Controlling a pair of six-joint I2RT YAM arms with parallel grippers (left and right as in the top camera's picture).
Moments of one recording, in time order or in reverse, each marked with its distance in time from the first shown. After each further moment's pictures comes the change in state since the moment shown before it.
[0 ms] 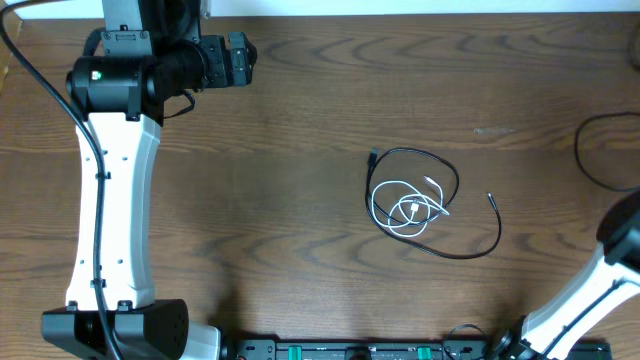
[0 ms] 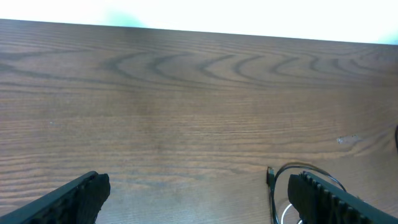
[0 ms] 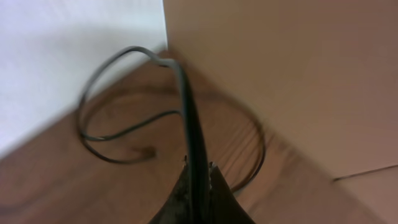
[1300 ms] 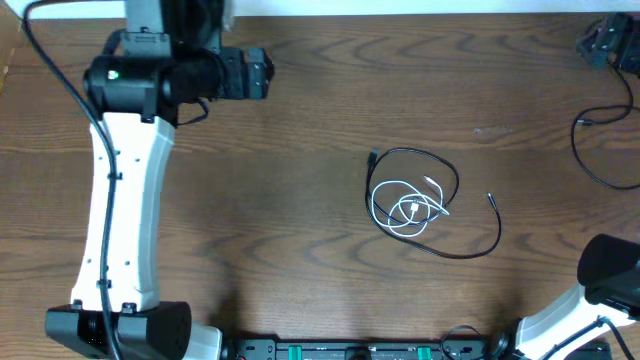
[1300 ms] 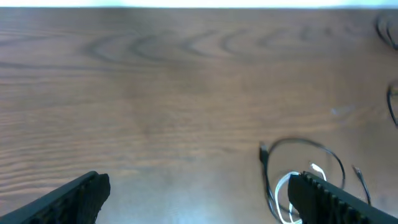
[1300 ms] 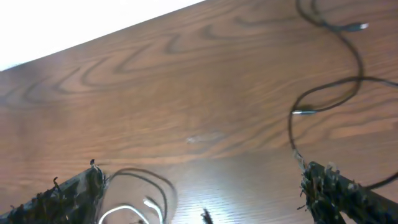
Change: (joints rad) left arm -0.068 0.000 0.000 -0.074 0.001 0.045; right arm 0.155 -0.307 0.179 -0.853 -0.604 -0.149
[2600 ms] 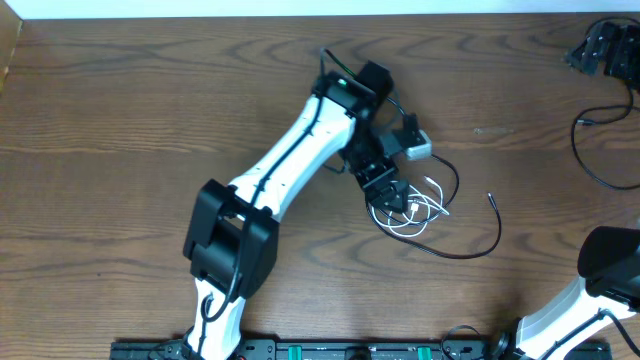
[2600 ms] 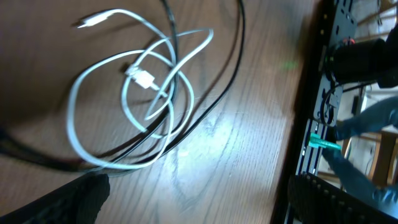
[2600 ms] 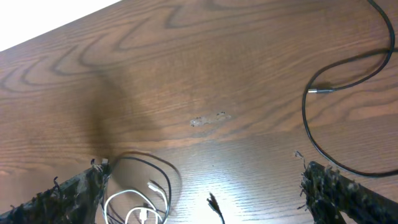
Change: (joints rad) left arm -0.534 0.440 -0.023 -0.206 0.342 0.625; right arm 0.002 0.043 -0.015 -0.040 -0.010 -0.001
